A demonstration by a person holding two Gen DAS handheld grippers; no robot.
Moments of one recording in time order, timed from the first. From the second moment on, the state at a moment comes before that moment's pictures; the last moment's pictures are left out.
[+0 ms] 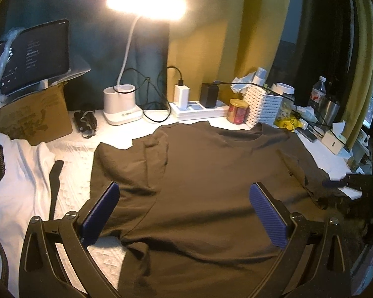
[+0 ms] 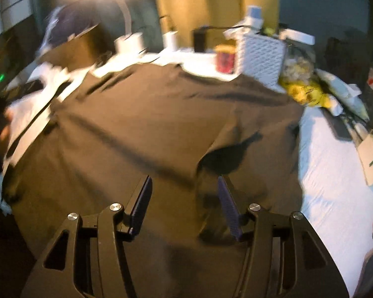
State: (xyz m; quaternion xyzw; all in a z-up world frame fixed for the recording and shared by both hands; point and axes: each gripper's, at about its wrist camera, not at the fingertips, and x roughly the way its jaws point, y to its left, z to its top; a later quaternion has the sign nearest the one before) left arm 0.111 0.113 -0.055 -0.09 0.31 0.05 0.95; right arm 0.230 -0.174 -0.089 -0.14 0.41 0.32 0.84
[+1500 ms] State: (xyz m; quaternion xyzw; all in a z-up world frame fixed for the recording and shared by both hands) left arm 0.212 0.226 -0.138 -0.03 0.45 0.10 0.89; right arm 0.295 -0.189 -0.080 -0.05 0.41 0.22 0.88
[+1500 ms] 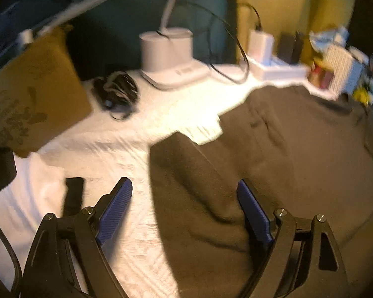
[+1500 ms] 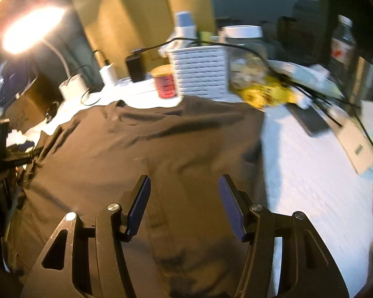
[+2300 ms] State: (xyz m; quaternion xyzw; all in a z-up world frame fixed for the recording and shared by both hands) left arm 0.173 0.169 -0.060 -0.01 0.35 0.11 0.93; right arm 0.254 -0.277 -0.073 0.02 0.38 0.21 0.90
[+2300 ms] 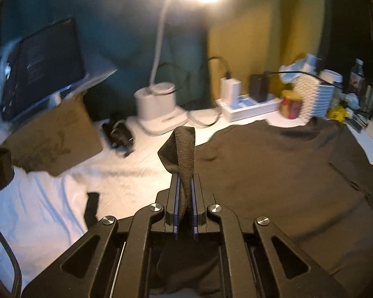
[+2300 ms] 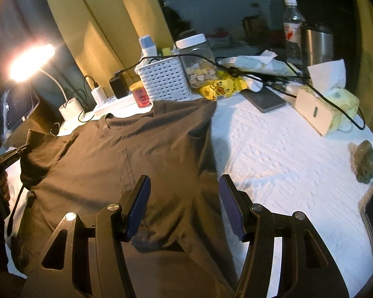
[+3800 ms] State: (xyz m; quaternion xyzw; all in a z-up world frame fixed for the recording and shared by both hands) left arm 0.161 0.102 -0.071 -0.02 0.42 -0.02 0.91; right arm 0.241 -0.315 -0.092 0.06 0.39 0.21 0.90
